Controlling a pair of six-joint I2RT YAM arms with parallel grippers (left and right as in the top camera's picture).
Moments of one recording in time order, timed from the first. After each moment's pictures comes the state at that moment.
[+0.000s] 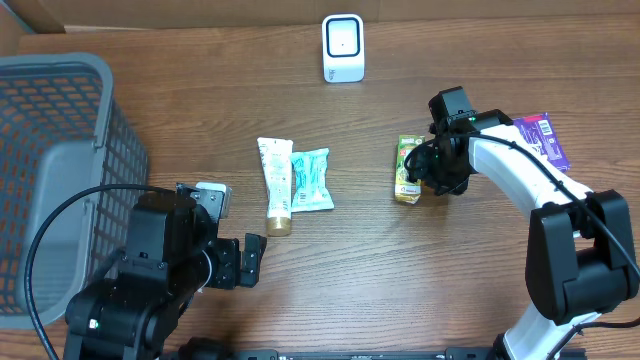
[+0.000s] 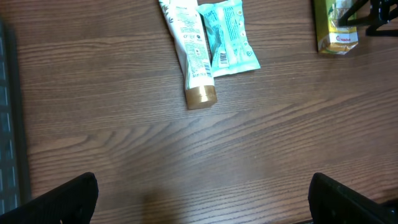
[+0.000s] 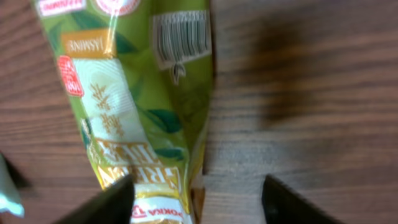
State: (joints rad) left arm -0.21 0.86 1.18 -1.33 0.07 -0.13; right arm 0.25 1.87 1.27 -0.84 -0.18 0.47
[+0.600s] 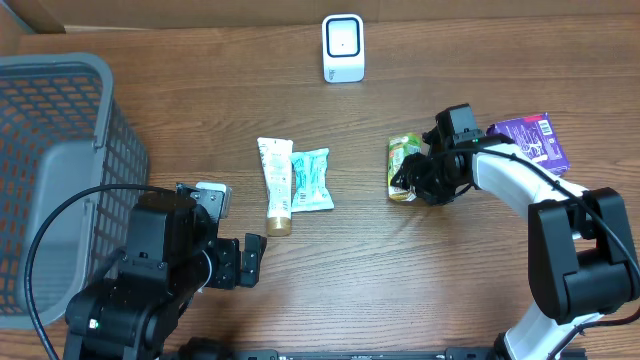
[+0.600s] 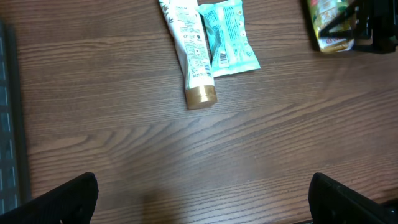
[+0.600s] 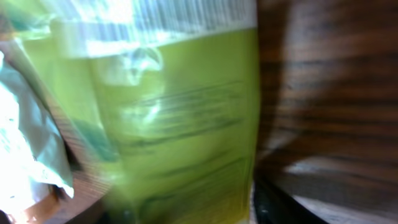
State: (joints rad) left arm -0.21 0.86 1.18 -1.33 0.07 -0.13; right arm 0.22 1.87 1.08 -0.56 -0.44 0.50
